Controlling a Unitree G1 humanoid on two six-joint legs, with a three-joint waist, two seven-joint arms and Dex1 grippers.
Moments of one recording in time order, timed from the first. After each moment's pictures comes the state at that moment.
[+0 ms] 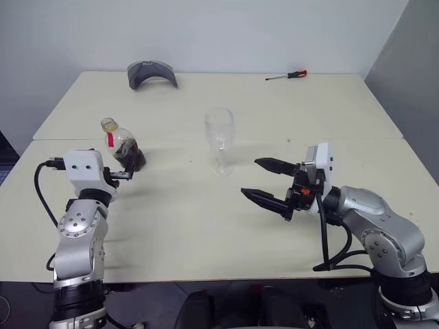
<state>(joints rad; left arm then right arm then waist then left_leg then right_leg) -0.18 0.45 0.36 -0.09 -0.22 0.23 -0.16 -0.31 -0.47 0.03 -0.55 0.67 0.66 0.71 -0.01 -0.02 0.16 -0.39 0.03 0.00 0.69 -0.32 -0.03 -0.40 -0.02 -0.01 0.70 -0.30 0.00</state>
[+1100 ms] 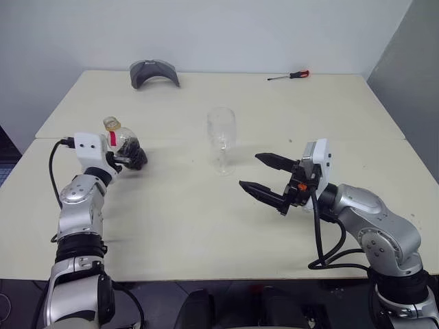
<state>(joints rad) -0.56 0.55 0.29 0.62 -0.20 0.01 -0.43 -0.32 -0.45 0.05 -0.55 0.67 0.66 0.63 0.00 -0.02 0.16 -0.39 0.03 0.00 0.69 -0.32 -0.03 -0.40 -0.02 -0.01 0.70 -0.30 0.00</state>
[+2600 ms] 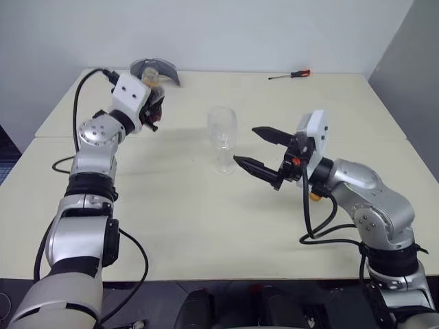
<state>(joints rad) -1.06 0.61 0.00 0.92 0.06 -0.29 -0.60 -0.58 -0.41 0.07 -0.39 0.57 0.65 0.58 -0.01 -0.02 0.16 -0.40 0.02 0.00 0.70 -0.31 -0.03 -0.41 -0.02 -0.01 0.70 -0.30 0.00</state>
